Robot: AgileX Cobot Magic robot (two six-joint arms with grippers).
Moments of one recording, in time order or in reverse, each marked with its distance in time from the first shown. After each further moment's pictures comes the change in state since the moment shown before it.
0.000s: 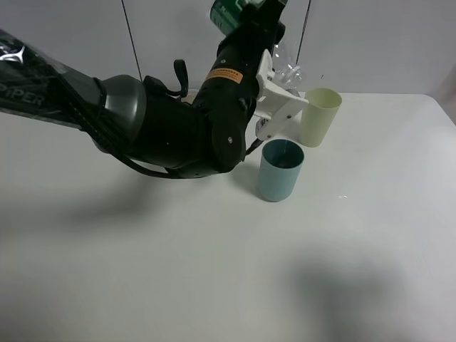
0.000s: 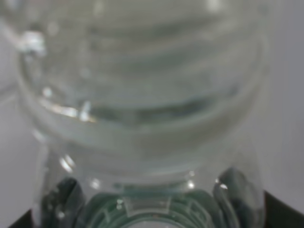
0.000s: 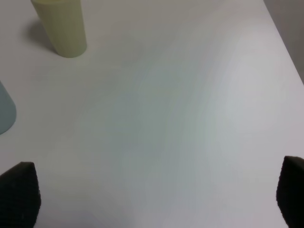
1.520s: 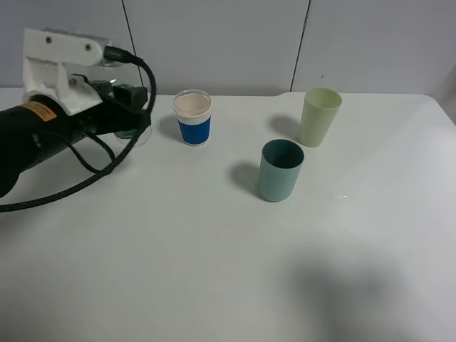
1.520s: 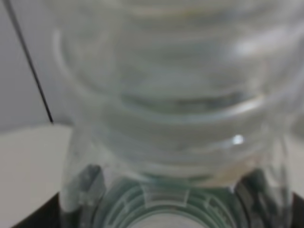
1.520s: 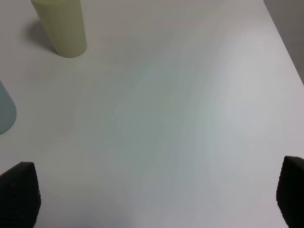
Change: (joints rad) left arm 0.347 -0.559 0.664 0.275 0.430 -2.157; right arm 0.000 0.000 0.000 0.000 0.000 0.000
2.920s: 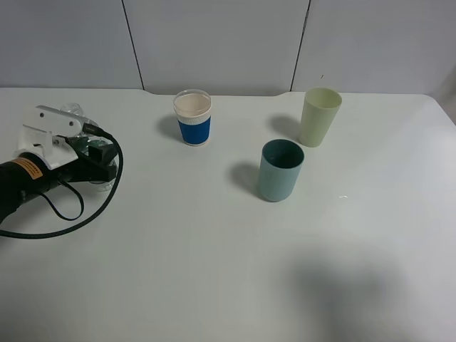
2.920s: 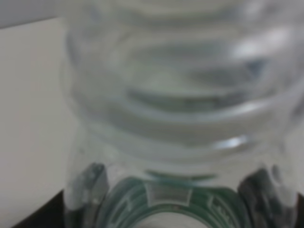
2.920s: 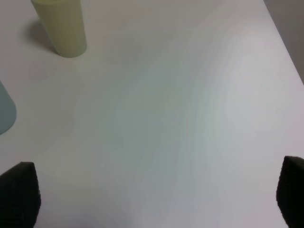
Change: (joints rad) left arm 0.491 0.335 0.186 0.673 -0.324 -0.439; right arm 0.000 0.000 0.000 0.000 0.000 0.000
